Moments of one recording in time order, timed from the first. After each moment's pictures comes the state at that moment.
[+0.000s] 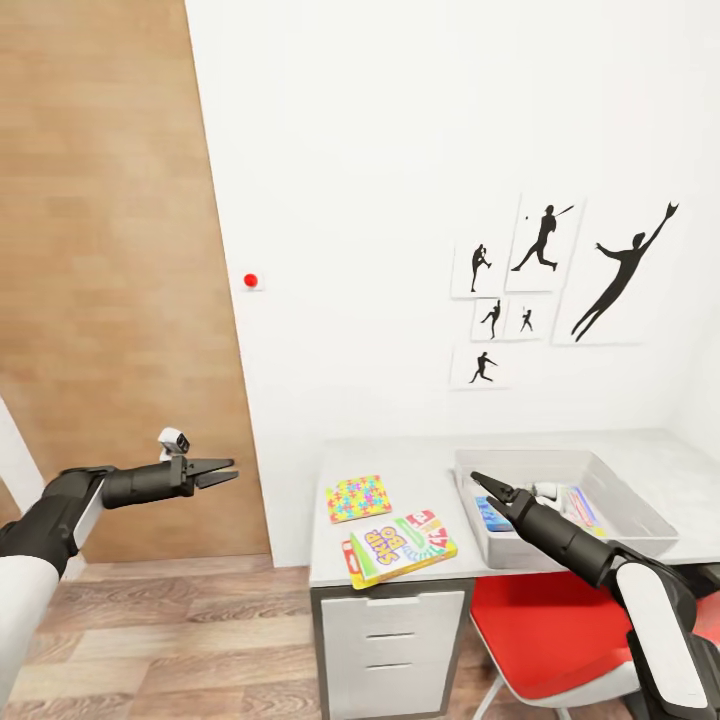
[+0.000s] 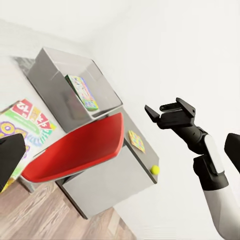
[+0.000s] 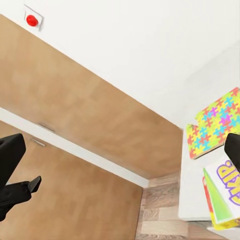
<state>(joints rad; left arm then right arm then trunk) -0.83 0.37 0.10 -0.68 0.13 0.85 -1.57 -0.28 -0.09 -0.28 -1.55 -0.92 0.89 0.32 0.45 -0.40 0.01</state>
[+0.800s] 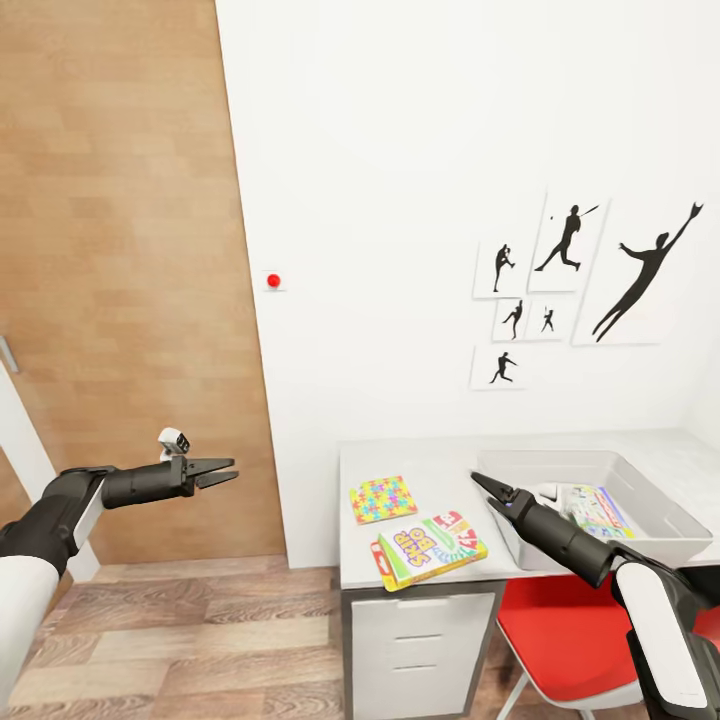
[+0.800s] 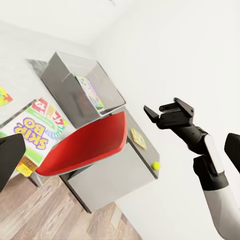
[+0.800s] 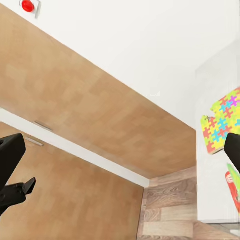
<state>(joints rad) -0.83 0.37 0.10 -0.68 0.13 0.85 -1.57 -0.28 -0.09 -0.28 -1.55 -0.92 0.89 0.30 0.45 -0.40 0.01</state>
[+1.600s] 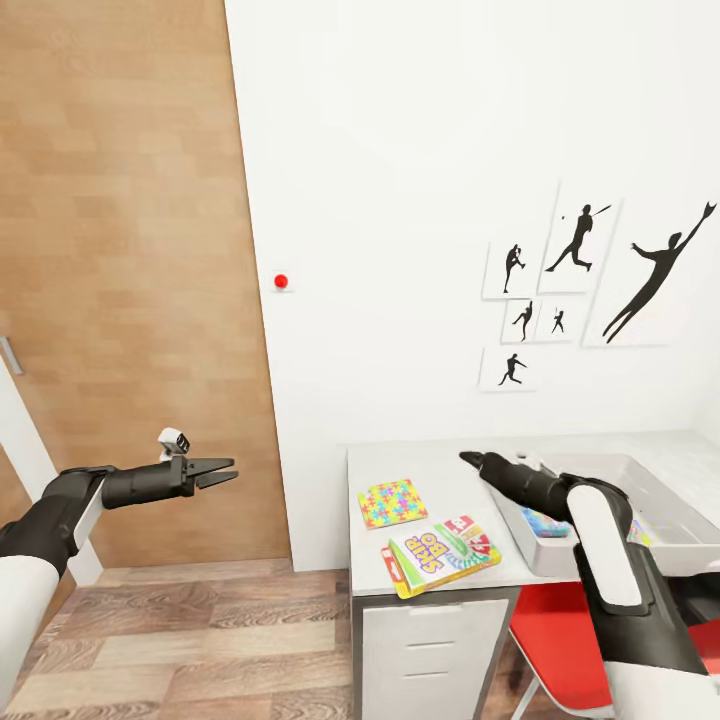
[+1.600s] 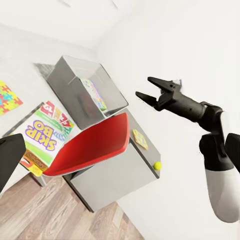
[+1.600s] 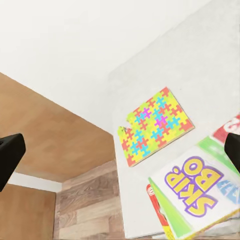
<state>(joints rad) -0.83 0.37 0.10 -0.68 0.13 0.84 -1.57 -0.51 -0.07 -0.13 -1.52 -0.92 0.94 -0.35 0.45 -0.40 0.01</state>
